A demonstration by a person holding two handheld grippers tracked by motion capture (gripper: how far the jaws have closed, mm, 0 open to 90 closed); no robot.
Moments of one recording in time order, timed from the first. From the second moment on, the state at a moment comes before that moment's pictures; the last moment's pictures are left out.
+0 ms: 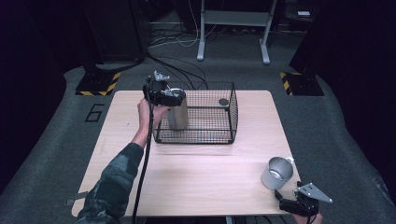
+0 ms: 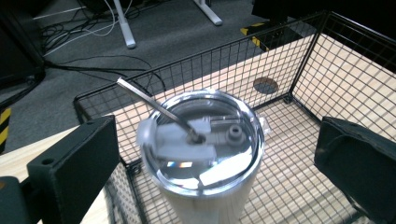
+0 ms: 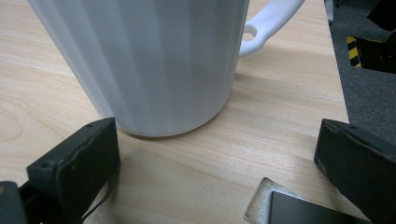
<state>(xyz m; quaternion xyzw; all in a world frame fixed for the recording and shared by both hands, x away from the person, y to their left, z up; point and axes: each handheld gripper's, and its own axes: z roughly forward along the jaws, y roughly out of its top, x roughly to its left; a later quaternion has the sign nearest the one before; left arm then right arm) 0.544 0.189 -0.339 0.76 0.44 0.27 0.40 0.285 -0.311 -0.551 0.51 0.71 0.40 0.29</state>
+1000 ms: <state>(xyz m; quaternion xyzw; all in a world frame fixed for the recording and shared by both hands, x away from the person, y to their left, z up) 0.458 0.236 -0.355 0.79 0.40 0.25 0.40 0.284 -0.310 -0.551 0.51 0.70 0.40 0.29</state>
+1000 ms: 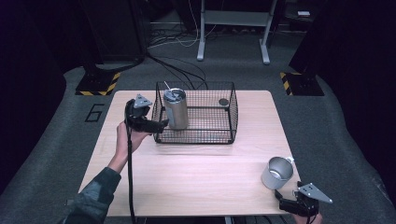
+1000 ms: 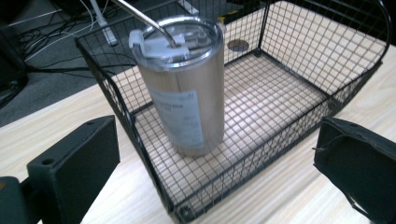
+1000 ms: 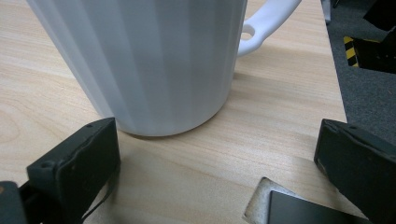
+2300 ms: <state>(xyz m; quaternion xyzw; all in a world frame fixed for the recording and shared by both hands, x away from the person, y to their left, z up) 0.392 0.294 -0.513 0.79 0.48 0.19 0.34 0.285 -0.310 -0.551 0.52 0.70 0.40 0.29</state>
